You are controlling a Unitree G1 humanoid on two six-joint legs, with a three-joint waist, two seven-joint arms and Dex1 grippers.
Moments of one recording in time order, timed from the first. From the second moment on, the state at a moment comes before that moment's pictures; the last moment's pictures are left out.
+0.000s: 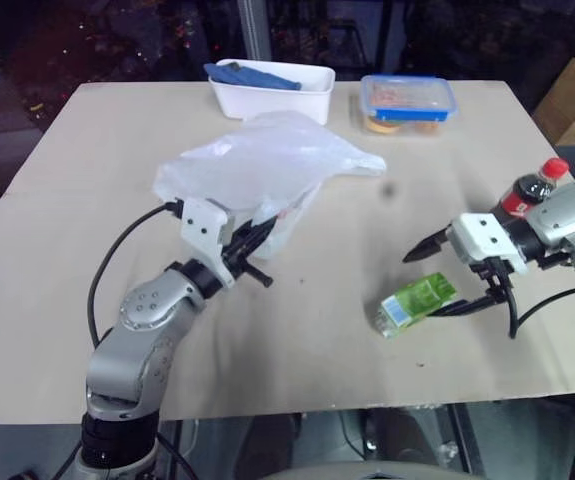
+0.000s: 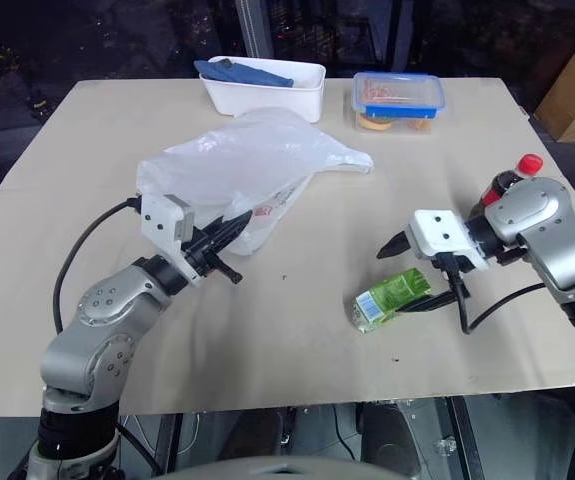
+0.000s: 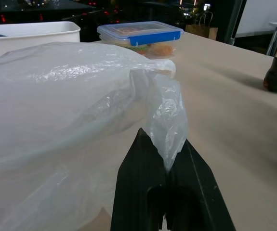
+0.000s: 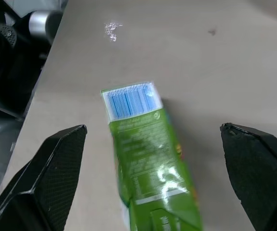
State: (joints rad) left arm -0.15 0.42 0.11 -0.56 -0.41 0.58 -0.46; right arm -0.63 -0.99 0.34 -0.09 0.32 0.21 1.54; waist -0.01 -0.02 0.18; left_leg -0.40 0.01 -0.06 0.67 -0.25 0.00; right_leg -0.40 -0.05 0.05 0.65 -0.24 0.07
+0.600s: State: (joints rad) left arm -0.17 0.42 0.10 -0.56 -0.41 0.58 -0.46; right arm -0.57 -0.93 0.35 0.01 0.17 0.06 1.53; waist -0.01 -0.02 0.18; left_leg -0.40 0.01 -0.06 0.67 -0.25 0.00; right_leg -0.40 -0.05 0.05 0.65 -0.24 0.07
